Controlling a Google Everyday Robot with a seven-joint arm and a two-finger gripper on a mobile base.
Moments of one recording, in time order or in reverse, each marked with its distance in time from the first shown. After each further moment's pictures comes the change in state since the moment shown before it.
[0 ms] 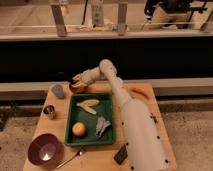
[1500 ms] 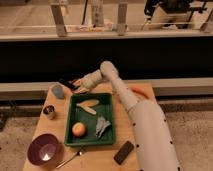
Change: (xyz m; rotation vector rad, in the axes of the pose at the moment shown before) arm -0.007 0.050 -0.022 -0.093 0.019 -0.002
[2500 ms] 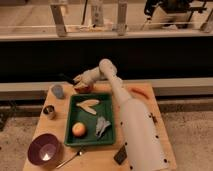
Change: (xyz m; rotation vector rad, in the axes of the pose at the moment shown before) arm 0.006 -0.042 0.023 0.045 0.001 -0.022
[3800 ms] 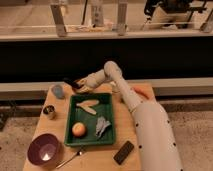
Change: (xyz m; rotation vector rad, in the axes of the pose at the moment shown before) arm 0.008 0.035 -0.045 -0.004 0.023 0.017
